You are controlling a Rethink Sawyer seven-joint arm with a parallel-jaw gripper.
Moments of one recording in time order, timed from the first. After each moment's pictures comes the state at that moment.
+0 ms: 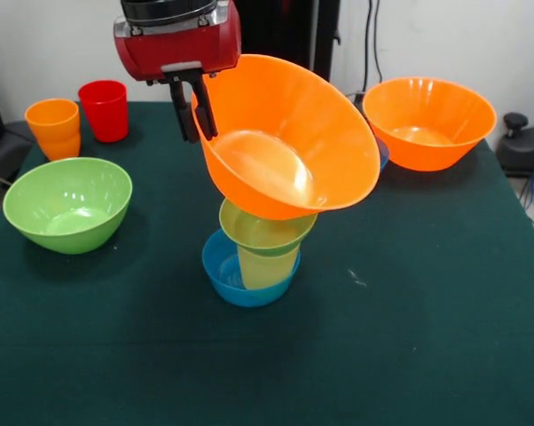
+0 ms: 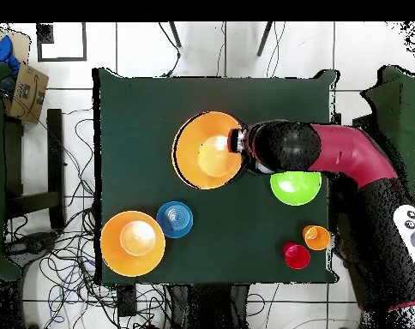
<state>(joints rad) -0.83 -0.74 0.69 1.61 -0.39 0.83 1.74</state>
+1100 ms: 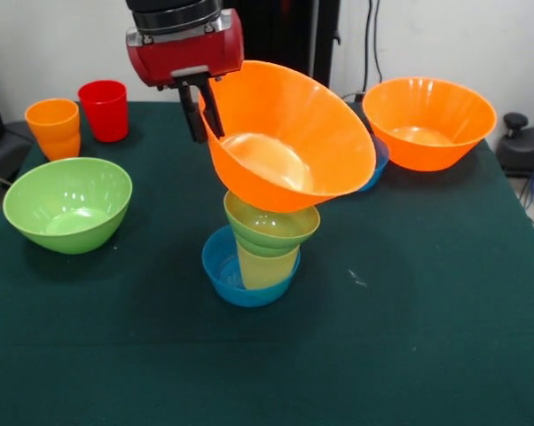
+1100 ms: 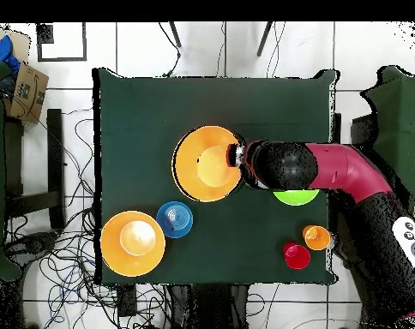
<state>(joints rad) -0.91 -0.73 0.76 1.73 -0.43 0.72 1.74</state>
